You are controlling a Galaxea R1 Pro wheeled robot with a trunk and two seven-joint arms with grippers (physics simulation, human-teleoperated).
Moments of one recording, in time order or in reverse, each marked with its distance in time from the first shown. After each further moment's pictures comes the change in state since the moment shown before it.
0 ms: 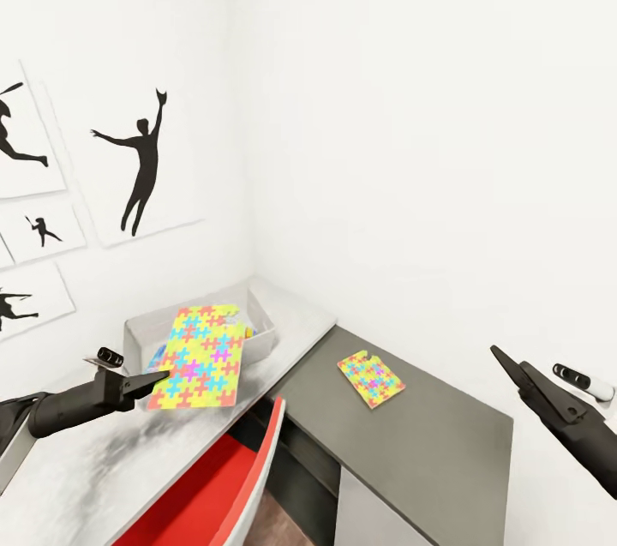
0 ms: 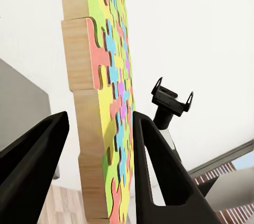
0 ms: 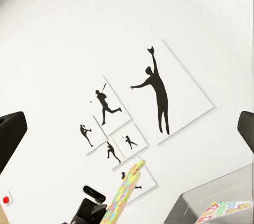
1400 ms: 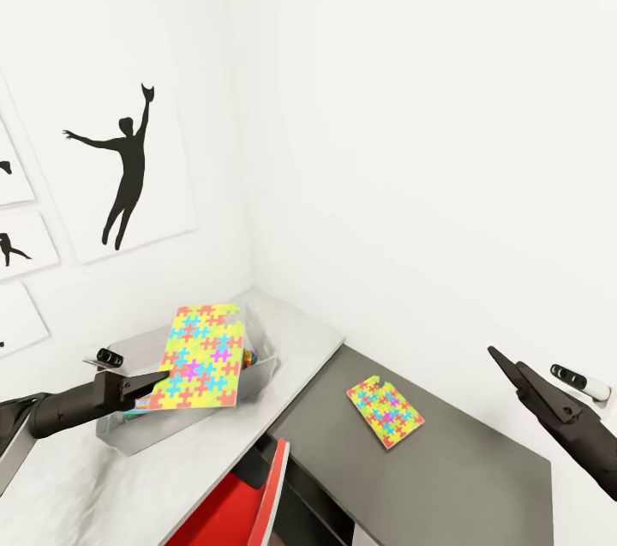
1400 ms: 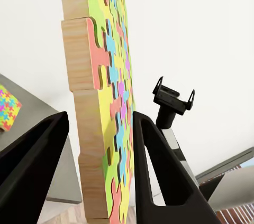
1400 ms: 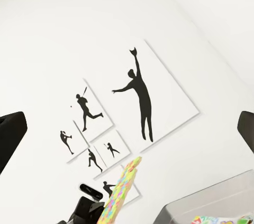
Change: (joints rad) left arm 0.000 -0.001 0.000 0.004 0.001 -0.037 0.000; right arm 0.000 0.003 0.001 0.002 0.015 -0.002 -0.003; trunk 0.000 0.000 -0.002
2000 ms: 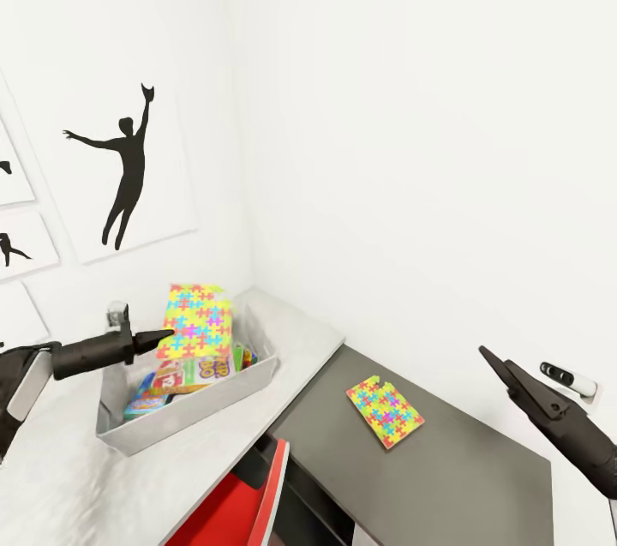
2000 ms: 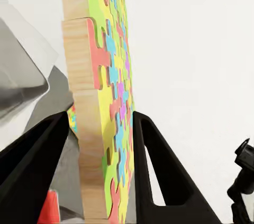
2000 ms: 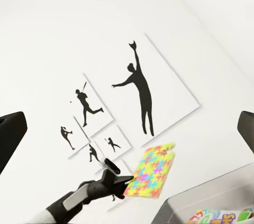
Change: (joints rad) left arm -0.253 0.001 0.017 0.164 0.002 0.074 0.435; right arm 0.000 -0.001 0.036 0.001 0.000 0.000 -0.024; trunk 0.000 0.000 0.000
